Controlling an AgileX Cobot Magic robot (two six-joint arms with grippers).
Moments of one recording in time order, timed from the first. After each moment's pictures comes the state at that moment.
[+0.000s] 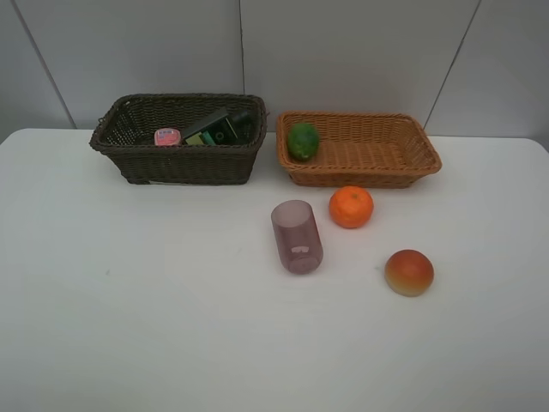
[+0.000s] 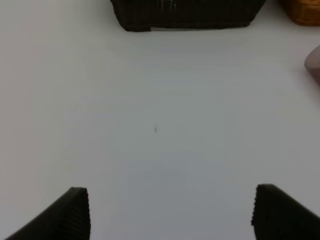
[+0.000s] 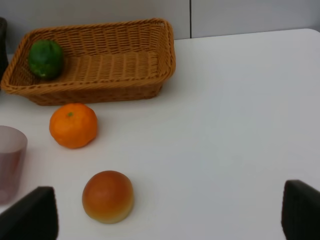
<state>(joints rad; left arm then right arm) 0.05 -0.01 -0.54 -0.13 1.16 0.03 -0.01 0.00 -0.52 -0.03 1.06 0.09</state>
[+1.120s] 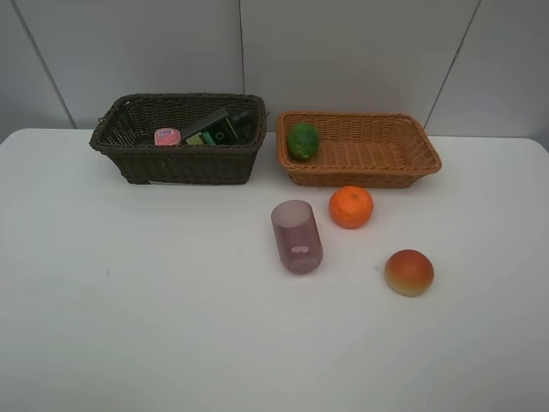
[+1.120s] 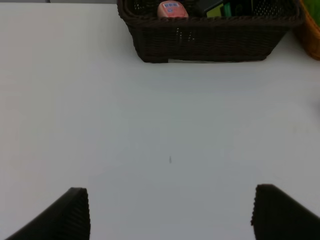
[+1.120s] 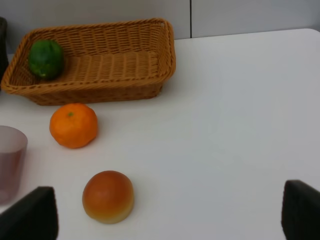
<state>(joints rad) 0.05 -0.01 -0.50 -0.10 1.06 0.01 -0.01 0.00 -0.52 -0.03 1.06 0.09</state>
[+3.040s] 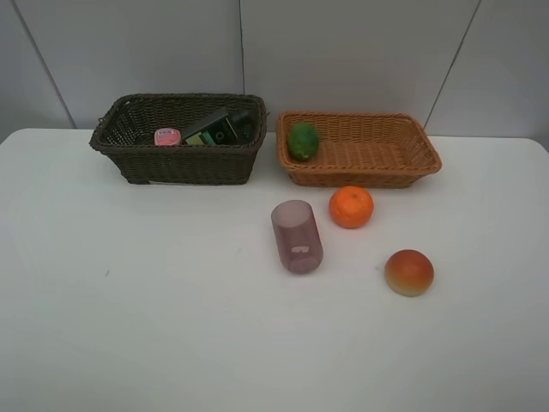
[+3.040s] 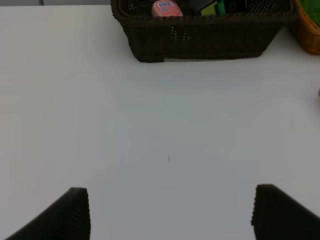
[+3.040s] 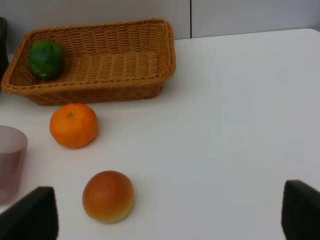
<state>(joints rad) 0.03 -0.01 -0.50 -0.10 1.06 0.03 -0.01 0.00 -0.52 -0.03 1.06 0.09</state>
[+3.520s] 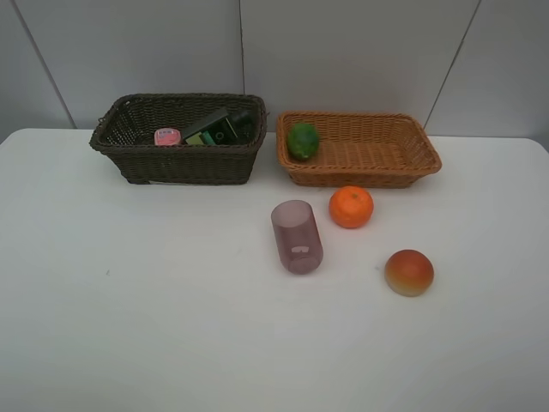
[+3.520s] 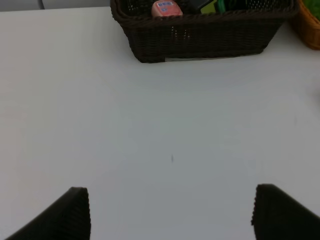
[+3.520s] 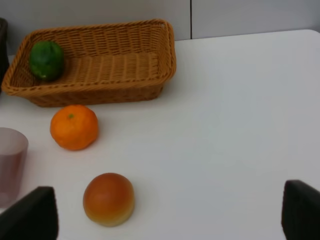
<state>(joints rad) 0.03 -0.01 -0.50 -0.10 1.06 0.06 -0.01 0.00 -0.53 -0.03 1.05 0.09</state>
